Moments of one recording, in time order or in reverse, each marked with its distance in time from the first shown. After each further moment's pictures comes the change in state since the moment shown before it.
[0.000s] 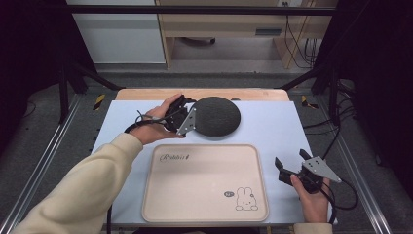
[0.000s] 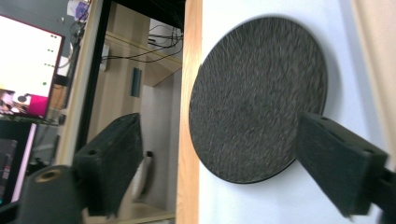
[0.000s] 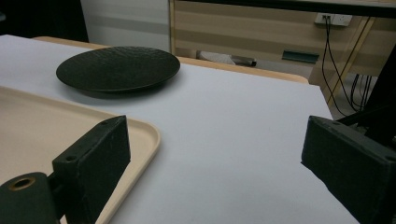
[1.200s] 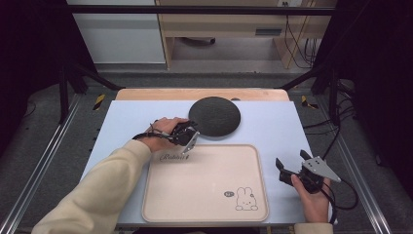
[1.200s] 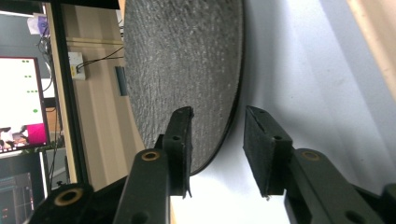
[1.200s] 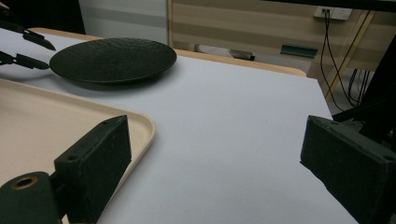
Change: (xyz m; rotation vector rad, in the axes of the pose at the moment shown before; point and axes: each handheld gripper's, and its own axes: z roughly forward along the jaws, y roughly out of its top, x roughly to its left) left arm -0.068 -0.032 0.061 0.099 -0.047 0.288; right arm -0.003 -0.003 0.001 0.027 -0.007 -0.010
